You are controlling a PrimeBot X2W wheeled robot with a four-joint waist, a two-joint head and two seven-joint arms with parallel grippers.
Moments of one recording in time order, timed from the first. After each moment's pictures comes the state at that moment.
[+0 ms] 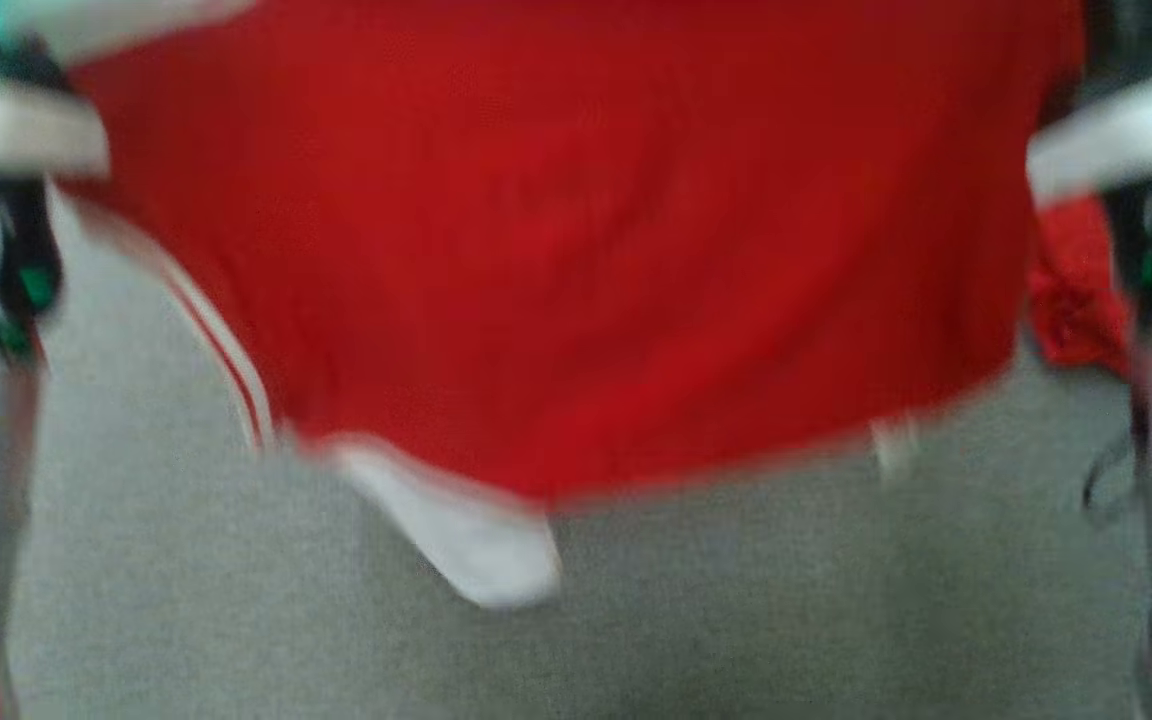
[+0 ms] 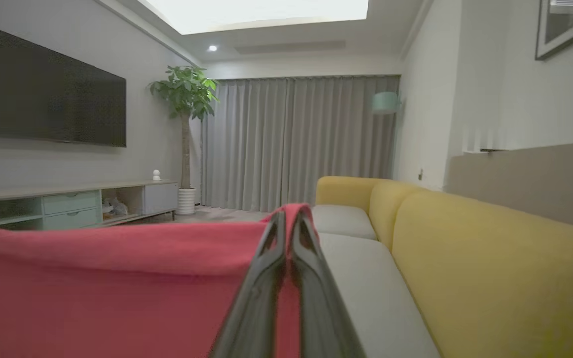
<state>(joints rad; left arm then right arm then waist) -0.67 0.40 -0.18 0.02 -0.53 0.12 -0.01 -0.60 -0.20 0.07 -0.03 0.28 0.13 0.19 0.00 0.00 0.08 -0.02</state>
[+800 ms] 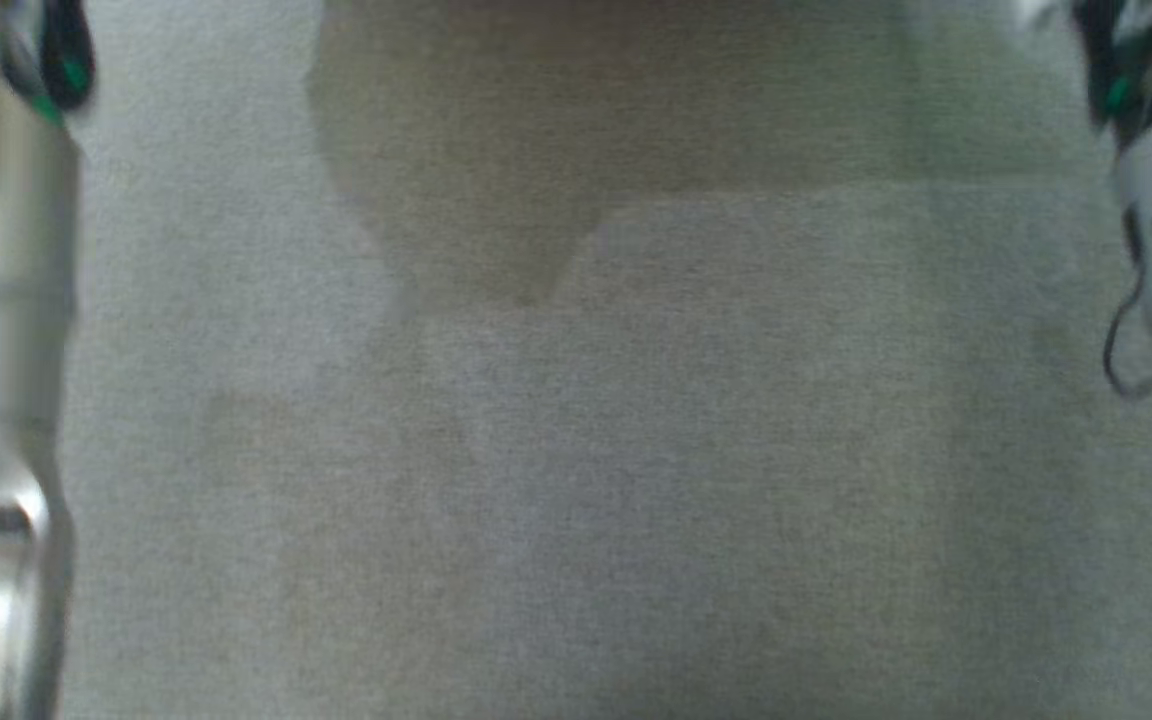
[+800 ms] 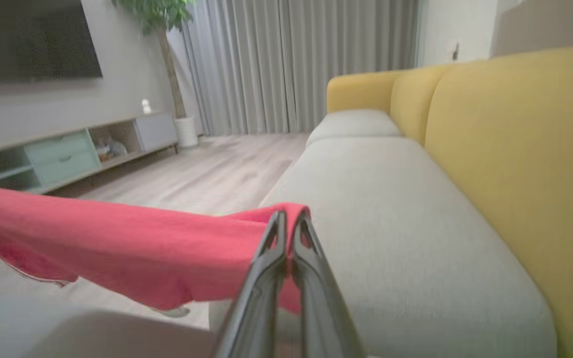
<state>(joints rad) -1.23 0.25 -0.26 0.78 -0.39 -0.06 -0.26 -1.19 -0.25 0.32 0.94 0.40 0.13 -0.21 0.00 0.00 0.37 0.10</state>
